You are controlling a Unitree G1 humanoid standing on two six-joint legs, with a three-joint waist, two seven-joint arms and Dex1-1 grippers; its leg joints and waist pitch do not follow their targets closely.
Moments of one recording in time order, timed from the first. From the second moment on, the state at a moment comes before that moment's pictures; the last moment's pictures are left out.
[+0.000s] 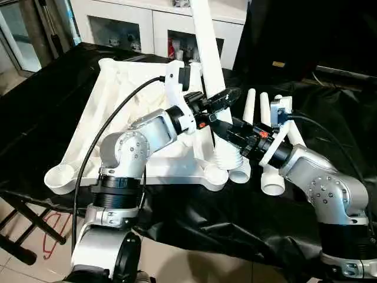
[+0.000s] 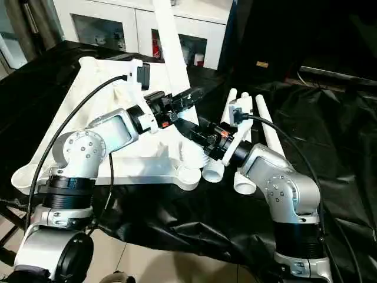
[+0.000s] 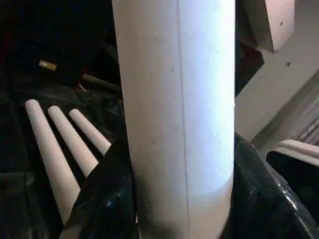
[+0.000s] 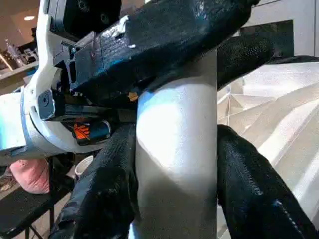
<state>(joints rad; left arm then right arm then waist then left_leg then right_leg) -0.76 0.03 0.07 0.17 -0.64 0.79 -0.48 -0.42 -0.24 -0.09 -0.07 0.64 0.71 0.70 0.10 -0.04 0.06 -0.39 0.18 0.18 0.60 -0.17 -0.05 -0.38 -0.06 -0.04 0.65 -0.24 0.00</state>
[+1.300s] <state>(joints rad) -0.75 0.22 -0.13 0.07 -0.66 0.74 -1.02 -0.48 -0.51 0.06 -0.08 0.74 0.90 1.09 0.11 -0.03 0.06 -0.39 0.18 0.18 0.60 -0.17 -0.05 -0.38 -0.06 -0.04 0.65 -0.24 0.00</state>
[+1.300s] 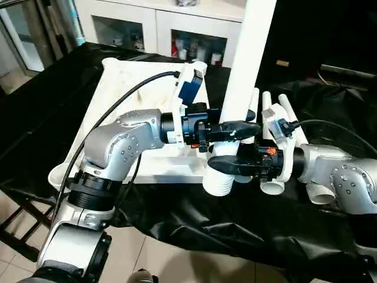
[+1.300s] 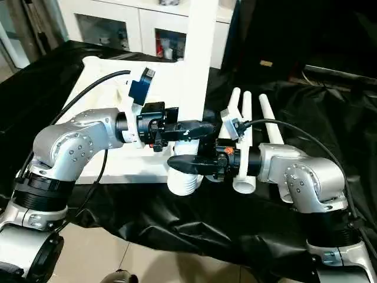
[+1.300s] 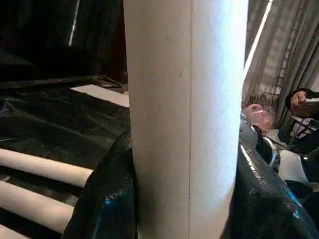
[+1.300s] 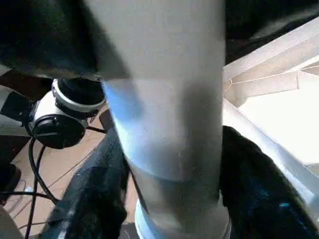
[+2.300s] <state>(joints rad) -0.73 0.13 -0.08 0.08 -0.61 0.68 -0.85 -0.47 -0.47 0.06 -0.06 0.68 0.82 1.01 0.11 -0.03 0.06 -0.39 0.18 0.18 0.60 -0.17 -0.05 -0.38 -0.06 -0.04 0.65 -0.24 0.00</state>
